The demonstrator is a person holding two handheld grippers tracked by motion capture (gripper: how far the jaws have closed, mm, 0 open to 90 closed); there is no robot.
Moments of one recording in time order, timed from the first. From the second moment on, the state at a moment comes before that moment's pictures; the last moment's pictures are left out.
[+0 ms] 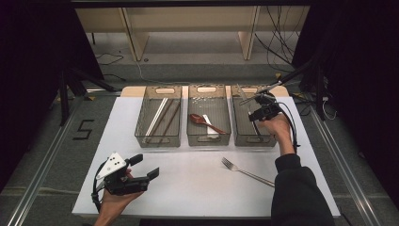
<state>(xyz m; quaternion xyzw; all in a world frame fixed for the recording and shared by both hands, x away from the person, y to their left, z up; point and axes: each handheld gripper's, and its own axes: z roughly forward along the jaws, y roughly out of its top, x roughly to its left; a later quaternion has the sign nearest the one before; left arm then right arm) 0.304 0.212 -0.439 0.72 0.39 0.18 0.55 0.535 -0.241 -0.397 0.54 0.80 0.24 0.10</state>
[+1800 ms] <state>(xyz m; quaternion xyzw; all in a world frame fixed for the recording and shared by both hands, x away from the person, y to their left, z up) 0.304 0.211 -0.440 0.71 0.39 0.18 0.55 0.427 -0.221 -0.359 0.38 0.87 0.29 0.09</state>
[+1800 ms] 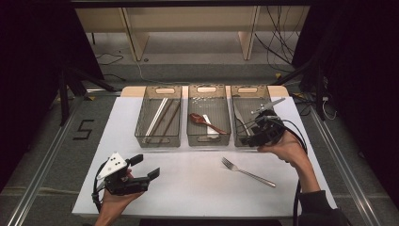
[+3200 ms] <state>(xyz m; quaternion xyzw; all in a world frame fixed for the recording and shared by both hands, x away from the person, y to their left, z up) 0.303 0.211 -0.439 0.72 0.39 0.18 0.55 0.391 -0.203 -0.412 0.34 0.93 0.16 0.05</state>
